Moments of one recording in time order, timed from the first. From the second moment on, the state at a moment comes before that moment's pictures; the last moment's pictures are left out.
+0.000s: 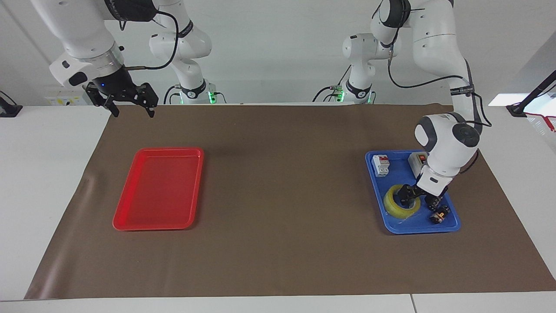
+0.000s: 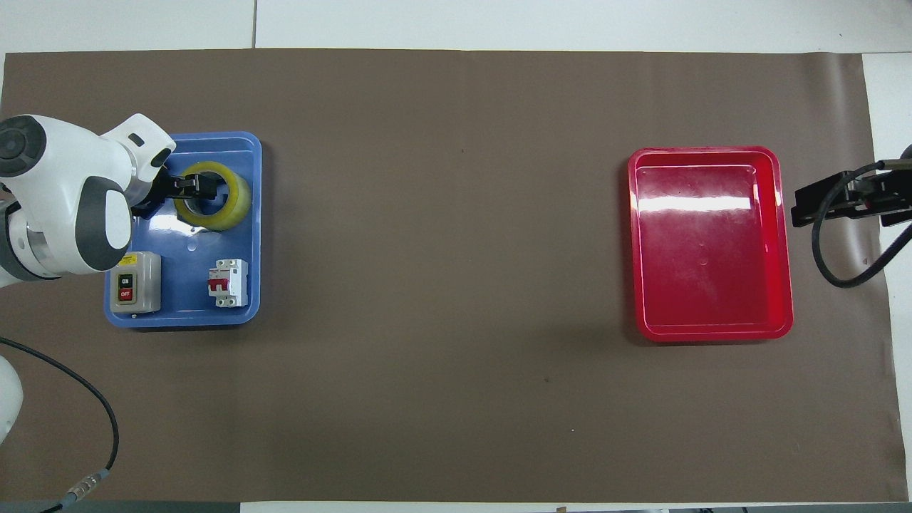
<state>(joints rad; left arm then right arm) -0.02 0.38 0.01 -1.92 -0.02 2.40 0.02 0.06 0.01 -0.05 -1.52 -0.02 1.46 0.04</state>
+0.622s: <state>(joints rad) -0.02 0.34 0.01 -1.92 -0.02 2.37 -0.01 0.06 0.01 -0.05 -1.52 -0.02 1.46 0.04</state>
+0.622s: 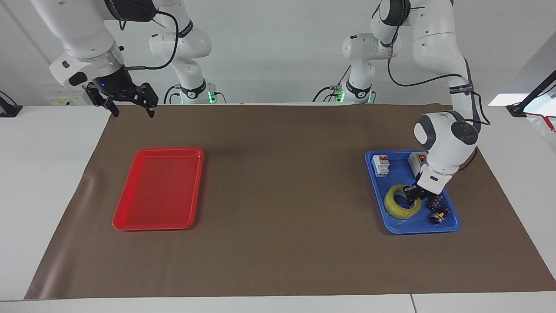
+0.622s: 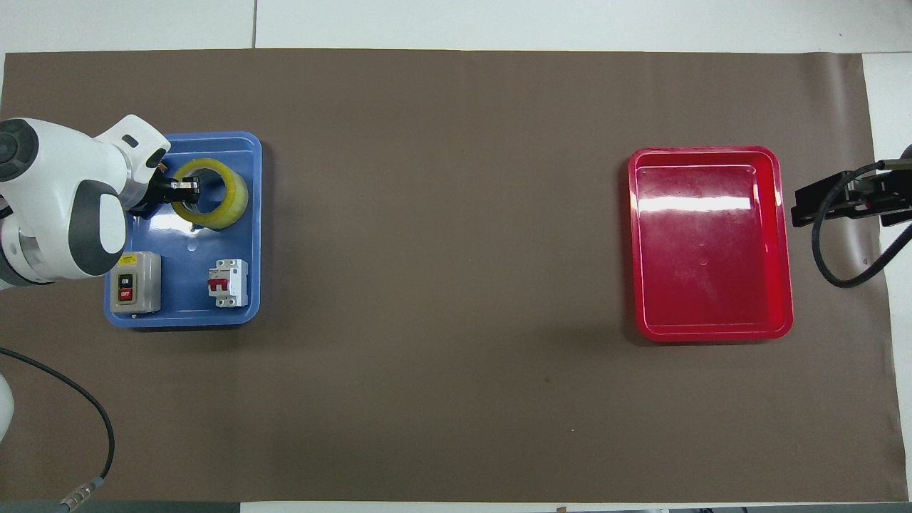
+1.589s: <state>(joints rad) -0.48 0.23 0.00 -1.90 0.03 2.21 -0.63 0.06 0.01 -0.05 -1.52 -0.02 1.46 0.04</state>
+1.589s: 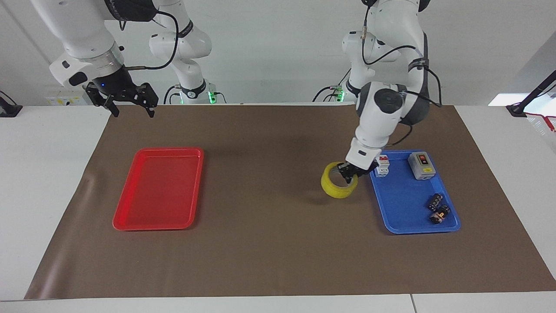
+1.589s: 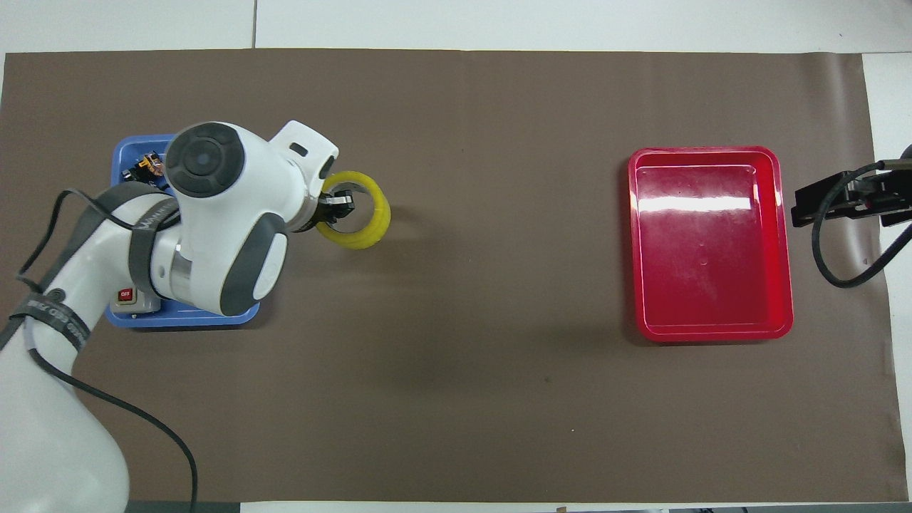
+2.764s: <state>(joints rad) -0.71 0.42 0.00 -1.86 0.14 2.39 -0.98 0.06 0.01 -0.05 -1.52 -0.02 1.46 0.04</state>
